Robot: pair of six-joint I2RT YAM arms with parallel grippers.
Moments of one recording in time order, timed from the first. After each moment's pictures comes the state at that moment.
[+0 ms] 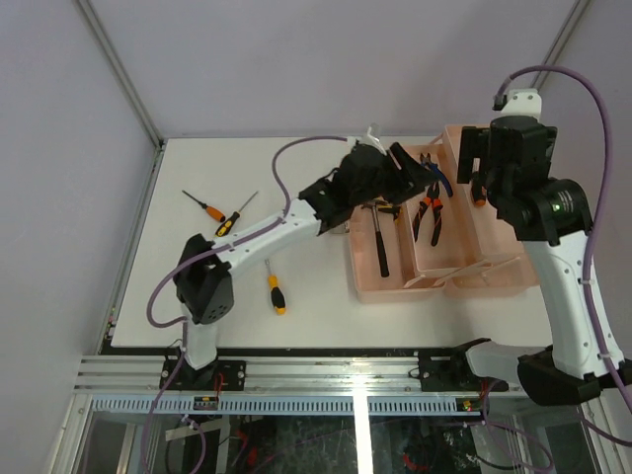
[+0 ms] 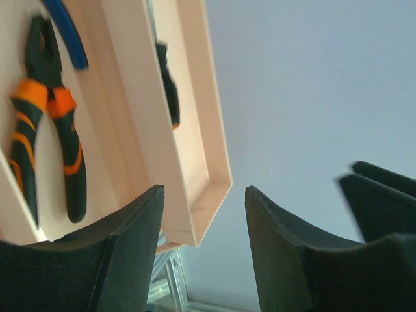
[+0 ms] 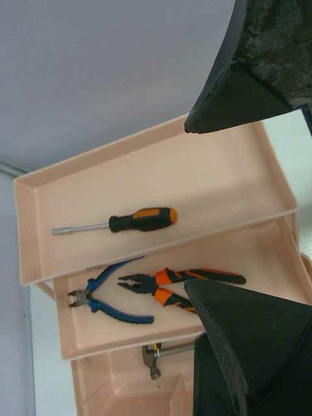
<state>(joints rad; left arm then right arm) -0.88 1.98 1.78 -0.04 0.09 -1.27 0.33 1.21 1.77 -1.05 0.62 0.07</state>
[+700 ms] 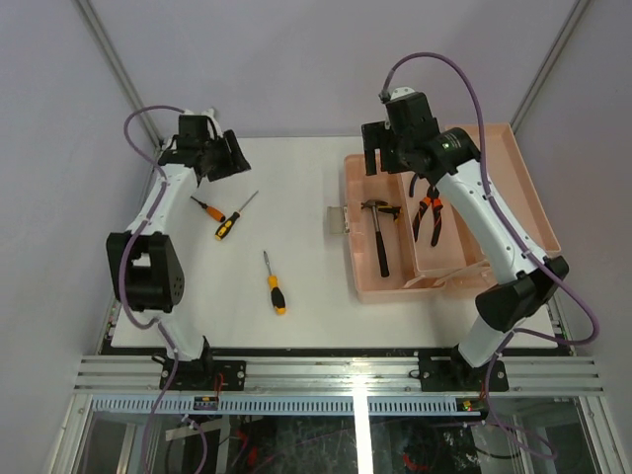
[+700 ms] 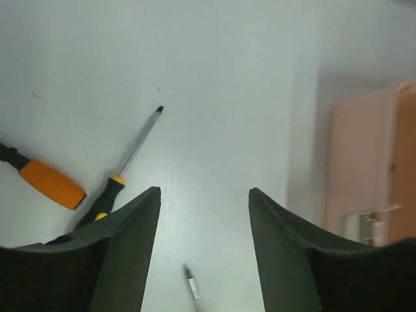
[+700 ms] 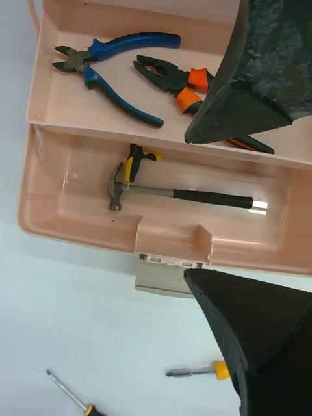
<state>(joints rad) -0.02 1.70 1.50 -0.44 0.22 -0.44 0.51 1.69 1.96 -0.99 0.22 0.22</state>
